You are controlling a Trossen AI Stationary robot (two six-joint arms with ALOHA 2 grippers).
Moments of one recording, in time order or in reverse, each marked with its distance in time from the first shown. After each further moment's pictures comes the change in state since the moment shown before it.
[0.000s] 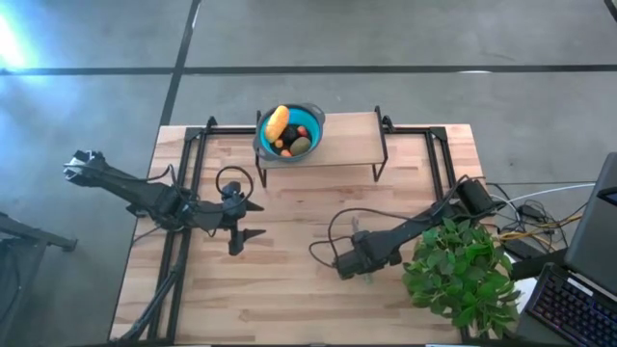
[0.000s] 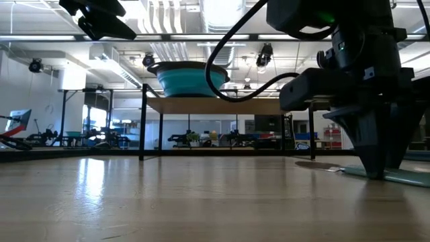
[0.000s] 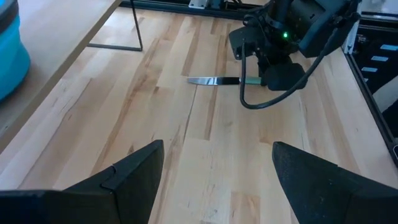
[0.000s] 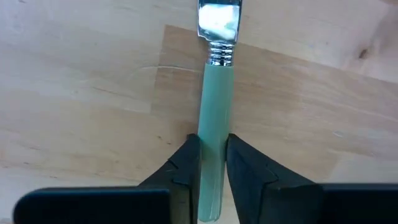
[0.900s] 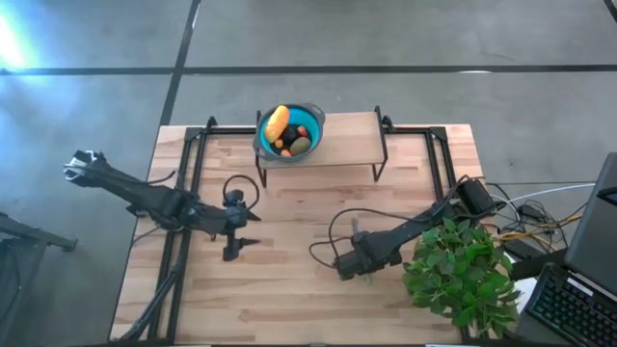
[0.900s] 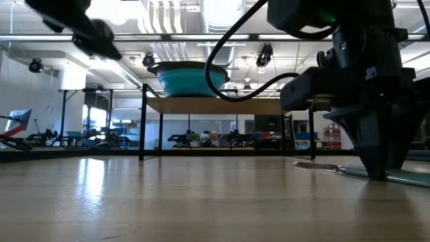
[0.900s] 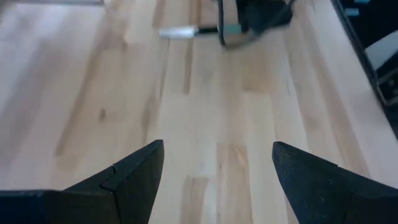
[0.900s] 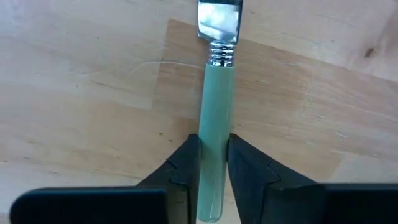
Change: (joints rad) left arm 0.000 0.003 -0.074 -0.040 0.147 0.029; right arm 0.000 0.001 -0.001 0.026 -0.004 -0.012
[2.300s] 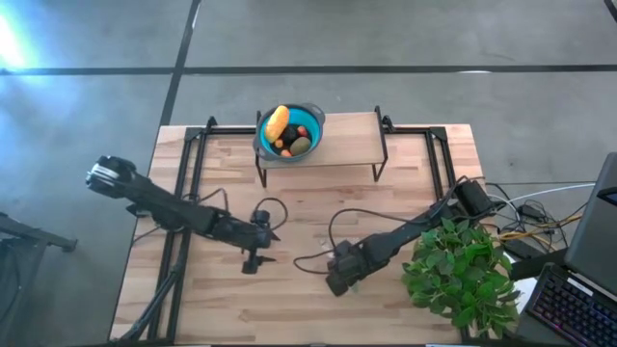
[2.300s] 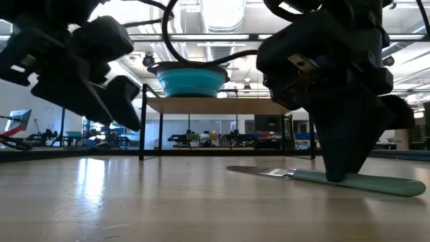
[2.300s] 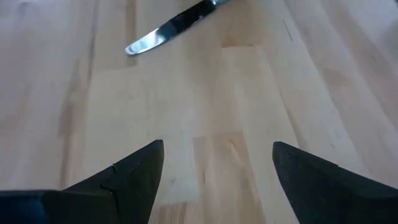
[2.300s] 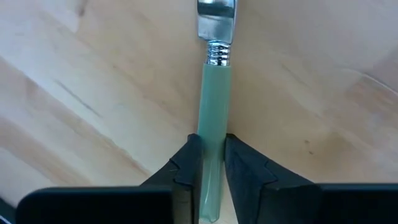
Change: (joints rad) left arm 0.050 0.420 -0.185 0.568 0.174 0.168; right arm -0.002 0.006 0.000 0.297 0.004 -0.352
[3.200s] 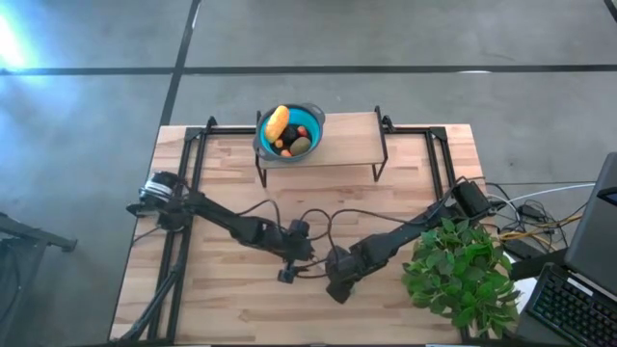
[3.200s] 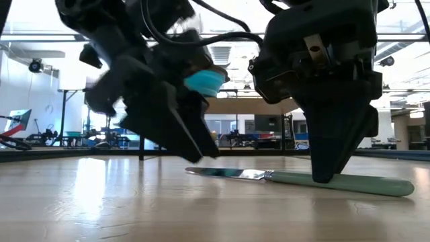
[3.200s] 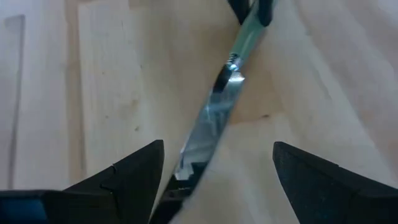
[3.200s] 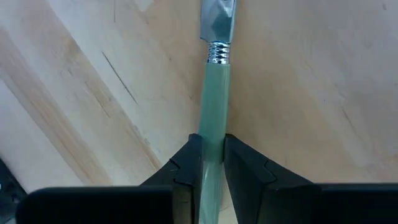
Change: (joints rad) left arm 0.063 0.488 0.408 0.032 0.103 0.156; right arm -0.004 0.003 0.001 0.074 0.004 -0.292
